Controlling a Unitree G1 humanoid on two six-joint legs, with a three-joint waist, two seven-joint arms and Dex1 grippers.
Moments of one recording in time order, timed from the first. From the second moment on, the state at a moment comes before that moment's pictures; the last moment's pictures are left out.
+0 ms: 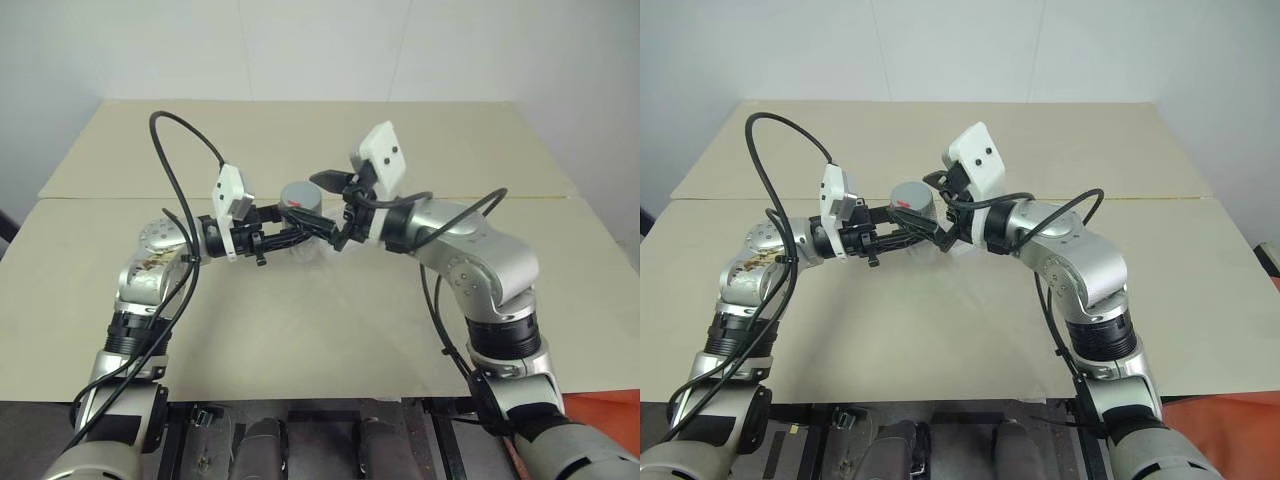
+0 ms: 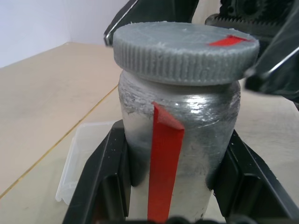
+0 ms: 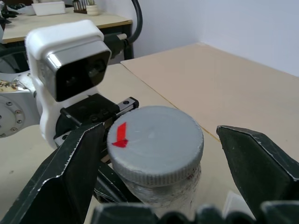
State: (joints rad) left arm -0.67 0.50 0.00 0.12 -0.43 0.35 -1.12; right arm -0.81 -0.30 0.13 -0.29 0.49 0.86 0.54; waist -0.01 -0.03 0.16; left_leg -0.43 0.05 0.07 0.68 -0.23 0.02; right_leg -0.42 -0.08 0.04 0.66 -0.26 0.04
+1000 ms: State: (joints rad) left arm -0.62 0.52 -0.05 0.21 -0.42 0.30 -1.21; right arm -0.85 -0.35 0.04 -0.33 0.58 0.89 0.57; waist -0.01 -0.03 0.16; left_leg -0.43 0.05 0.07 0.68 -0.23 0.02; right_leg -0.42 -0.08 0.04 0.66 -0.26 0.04
